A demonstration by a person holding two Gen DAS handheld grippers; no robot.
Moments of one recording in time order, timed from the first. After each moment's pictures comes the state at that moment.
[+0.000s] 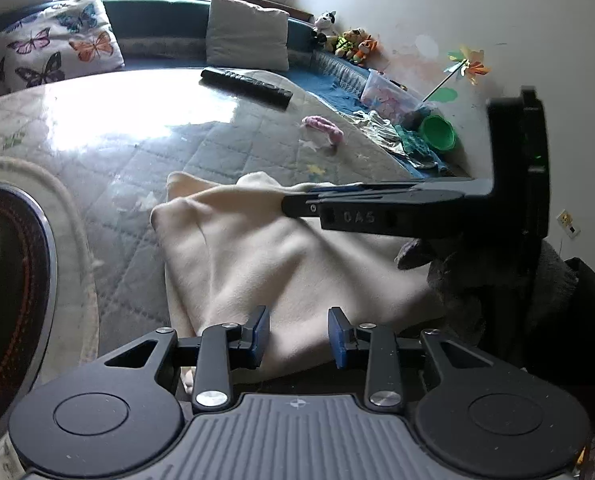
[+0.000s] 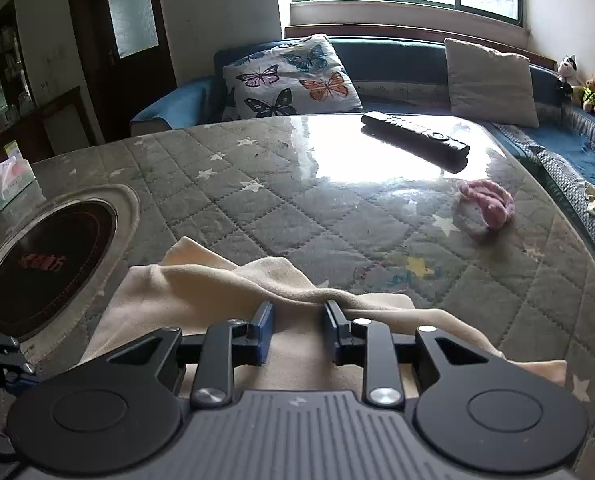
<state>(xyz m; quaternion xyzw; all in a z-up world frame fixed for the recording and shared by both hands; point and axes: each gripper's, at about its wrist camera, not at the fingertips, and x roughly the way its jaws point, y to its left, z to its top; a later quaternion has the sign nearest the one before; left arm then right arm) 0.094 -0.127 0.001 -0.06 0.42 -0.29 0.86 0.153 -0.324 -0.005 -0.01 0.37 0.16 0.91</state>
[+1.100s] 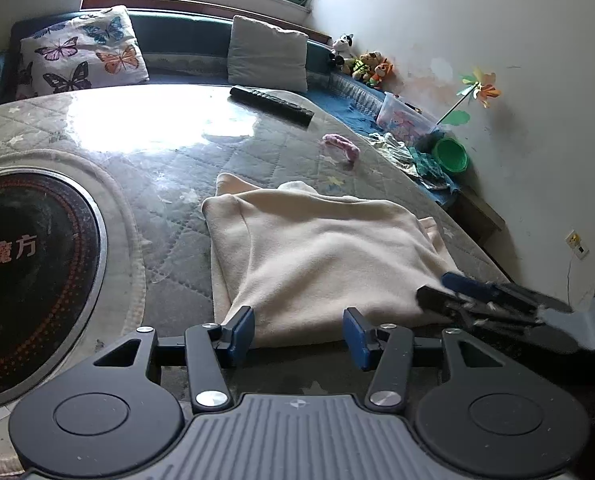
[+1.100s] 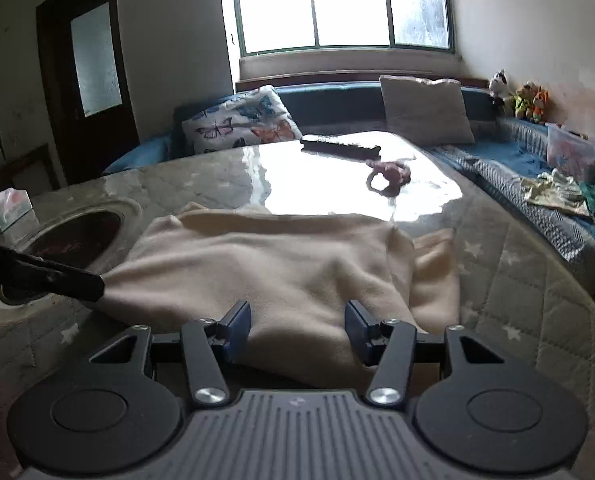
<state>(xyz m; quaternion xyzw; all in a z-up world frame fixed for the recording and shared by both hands) 0.063 -0.098 0.007 -0.07 0.39 -0.26 0.88 0.004 -0.367 -0.005 0.04 0.29 0.08 0.95</state>
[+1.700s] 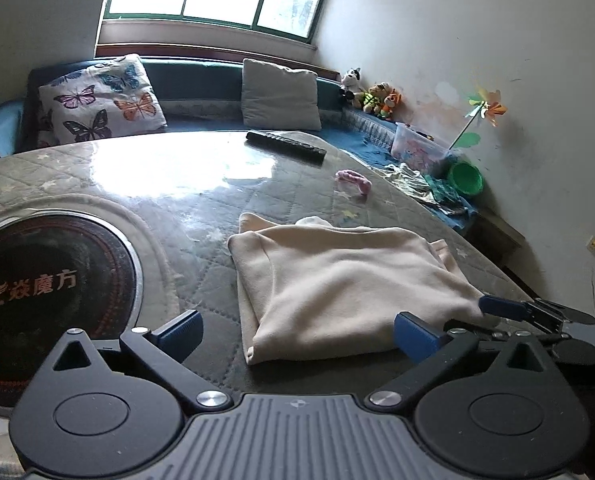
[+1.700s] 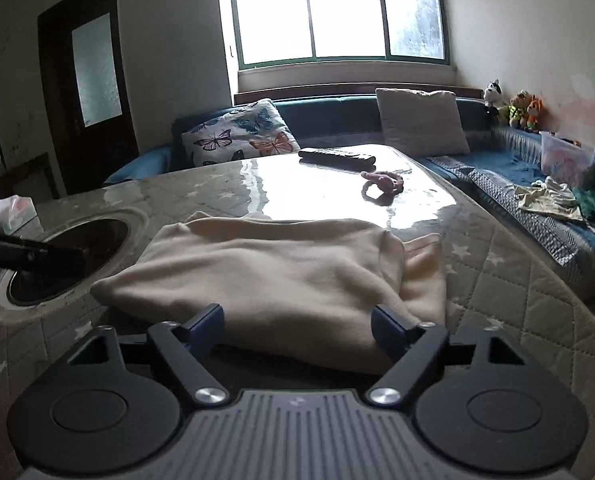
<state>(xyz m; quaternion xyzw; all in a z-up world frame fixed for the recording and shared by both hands) 0.039 -0.089 0.020 -0.05 0.33 -0.23 0.91 -0.020 -0.364 -0.003 0.03 0.28 0.08 0.96</state>
